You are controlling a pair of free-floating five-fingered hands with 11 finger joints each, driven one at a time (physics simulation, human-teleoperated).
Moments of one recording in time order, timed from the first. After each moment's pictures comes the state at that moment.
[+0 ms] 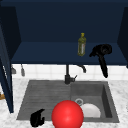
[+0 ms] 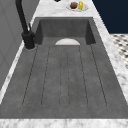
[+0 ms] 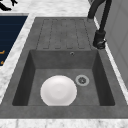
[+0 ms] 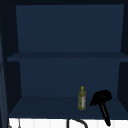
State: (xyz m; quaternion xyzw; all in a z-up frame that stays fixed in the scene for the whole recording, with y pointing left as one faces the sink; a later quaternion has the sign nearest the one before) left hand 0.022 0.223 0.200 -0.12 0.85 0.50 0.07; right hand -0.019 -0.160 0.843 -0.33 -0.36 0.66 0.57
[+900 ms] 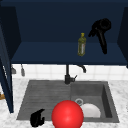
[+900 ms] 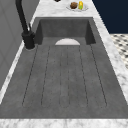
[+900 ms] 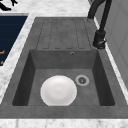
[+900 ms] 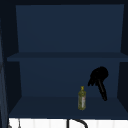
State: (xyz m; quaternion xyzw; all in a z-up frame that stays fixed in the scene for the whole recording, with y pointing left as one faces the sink) left hand 0.022 0.223 0.200 -0.12 0.85 0.50 0.07; right hand 0.042 -0.155 0.933 -0.32 -0.36 0.66 0.57
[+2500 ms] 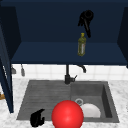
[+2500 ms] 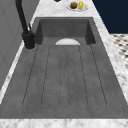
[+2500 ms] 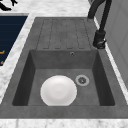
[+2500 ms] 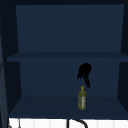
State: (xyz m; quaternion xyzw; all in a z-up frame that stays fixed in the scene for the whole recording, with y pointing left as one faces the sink) left hand 0.022 0.223 0.200 -0.12 0.85 0.50 0.07; right hand 0.287 -0.110 0.900 -0.31 -0.35 0.67 0.58
